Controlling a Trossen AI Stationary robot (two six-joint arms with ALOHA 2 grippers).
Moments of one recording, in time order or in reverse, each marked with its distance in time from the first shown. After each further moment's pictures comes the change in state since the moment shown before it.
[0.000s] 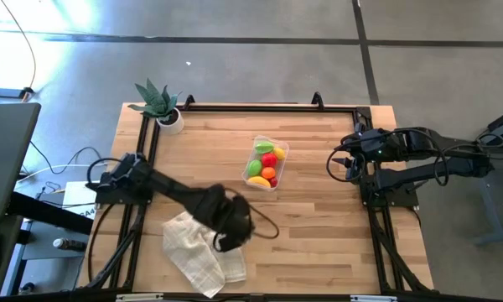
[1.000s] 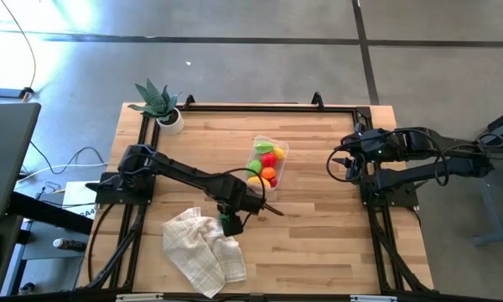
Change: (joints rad) left arm 0.206 0.010 -0.338 0.270 0.249 0.316; right arm 0.000 0.000 0.000 0.000 0.000 0.000
